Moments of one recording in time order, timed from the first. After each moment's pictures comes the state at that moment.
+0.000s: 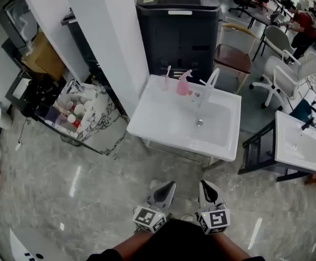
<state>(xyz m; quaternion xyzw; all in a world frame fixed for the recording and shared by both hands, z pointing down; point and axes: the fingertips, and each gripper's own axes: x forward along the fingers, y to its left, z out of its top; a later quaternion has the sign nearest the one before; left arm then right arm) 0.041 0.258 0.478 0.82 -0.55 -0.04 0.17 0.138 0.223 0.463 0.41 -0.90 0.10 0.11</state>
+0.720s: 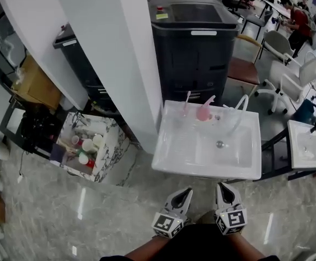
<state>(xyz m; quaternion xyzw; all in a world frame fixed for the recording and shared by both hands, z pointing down) -0.130 0.129 0.480 0.85 -0.49 -0.05 0.18 -0.029 0.093 0.451 0.47 -0.87 0.10 0.13</state>
